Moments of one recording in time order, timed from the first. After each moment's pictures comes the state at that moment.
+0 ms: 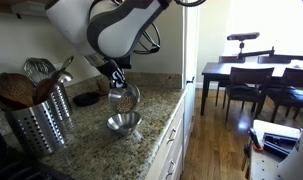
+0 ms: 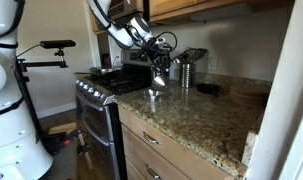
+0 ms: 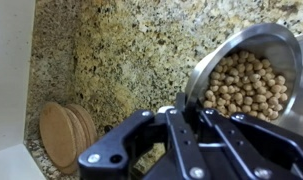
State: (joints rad) arm 0.26 0.31 0.12 -1.84 -0.78 1.98 0.19
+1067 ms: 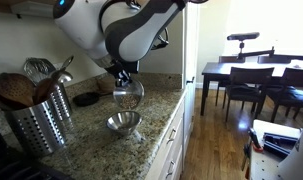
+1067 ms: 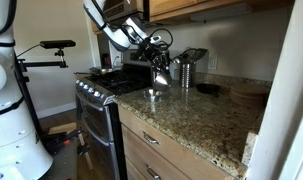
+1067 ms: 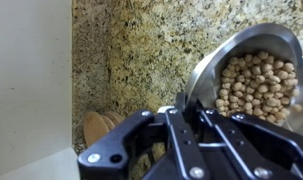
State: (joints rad) arm 0.26 0.24 0.12 -1.95 -0.95 1.98 0.42
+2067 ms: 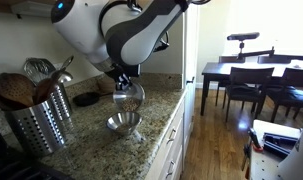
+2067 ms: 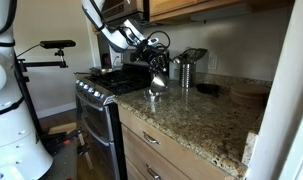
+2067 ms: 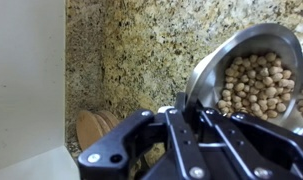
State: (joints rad) arm 0.26 0.24 0.15 -1.97 -0.95 1.98 0.43
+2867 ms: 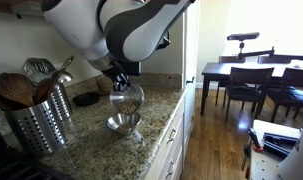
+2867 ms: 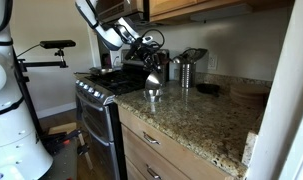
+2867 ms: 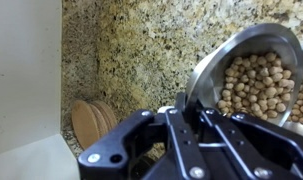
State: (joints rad) arm 0.26 0.19 0.20 -2.01 -0.94 1.98 0.43
